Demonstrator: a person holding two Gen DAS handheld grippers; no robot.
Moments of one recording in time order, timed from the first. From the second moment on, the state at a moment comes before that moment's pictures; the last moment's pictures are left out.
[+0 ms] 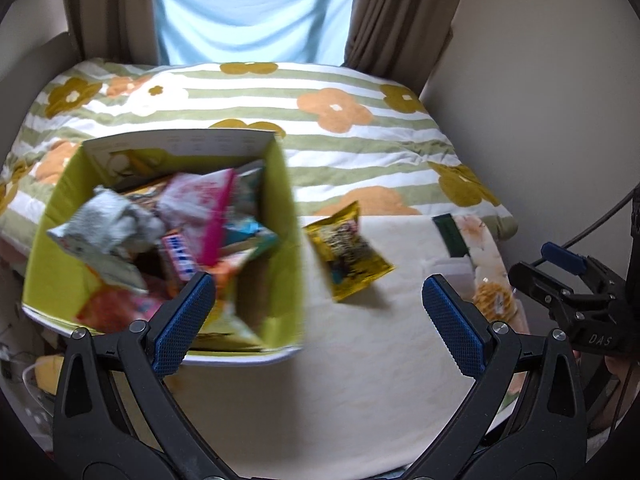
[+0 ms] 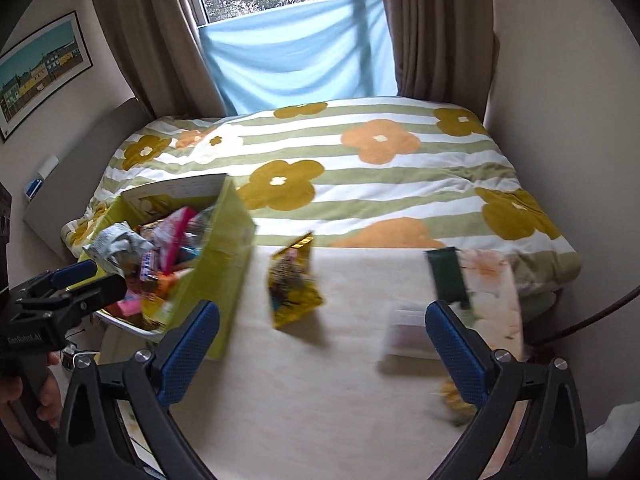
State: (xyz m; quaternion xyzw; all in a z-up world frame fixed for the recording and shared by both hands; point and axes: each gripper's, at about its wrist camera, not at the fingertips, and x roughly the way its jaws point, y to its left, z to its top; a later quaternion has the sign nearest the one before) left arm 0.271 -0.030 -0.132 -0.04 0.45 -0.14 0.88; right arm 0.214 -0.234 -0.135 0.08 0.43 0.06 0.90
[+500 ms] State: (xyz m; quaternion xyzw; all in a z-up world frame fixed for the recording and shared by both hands) left arm 0.306 -0.140 -0.189 -0.04 0.48 -0.07 0.87; right arm 0.240 -0.334 -0.194 0.07 0.48 0.08 0.87
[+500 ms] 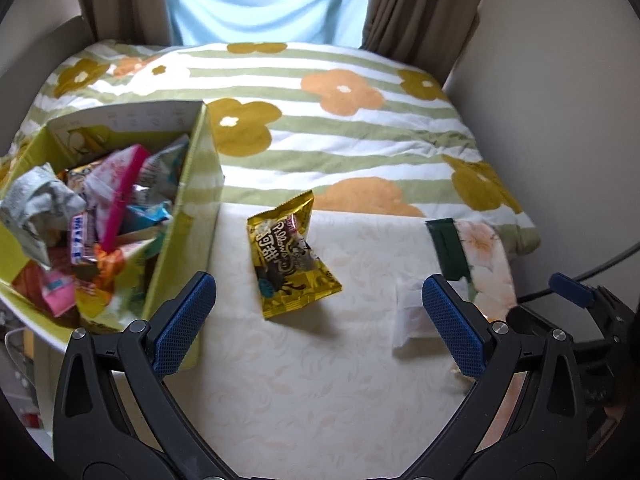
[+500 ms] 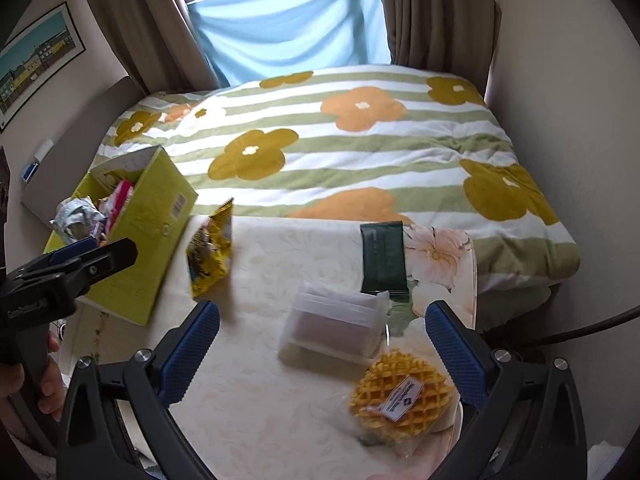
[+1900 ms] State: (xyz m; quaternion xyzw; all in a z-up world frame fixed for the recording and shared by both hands) left arm 0.393 -0.160 -0.307 0.12 0.54 -0.05 0.83; right arm 0.282 -0.301 -0.314 0.08 0.54 -0.01 0.84
